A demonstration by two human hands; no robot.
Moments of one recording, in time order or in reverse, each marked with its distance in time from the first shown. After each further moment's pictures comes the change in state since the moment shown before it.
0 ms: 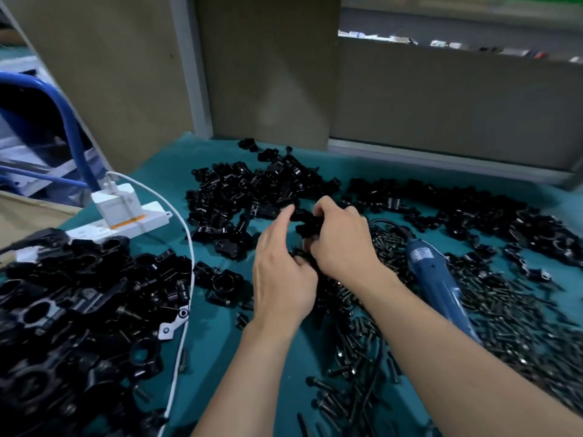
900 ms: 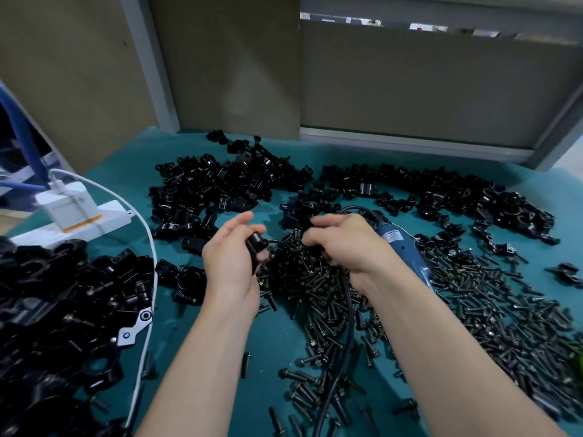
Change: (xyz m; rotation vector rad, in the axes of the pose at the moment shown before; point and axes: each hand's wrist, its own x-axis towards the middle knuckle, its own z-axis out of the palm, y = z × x) left_hand 0.019 0.002 -0.004 -0.945 0.103 -0.524; right_hand -0.033 0.030 -0.036 0.871 -0.209 0.483
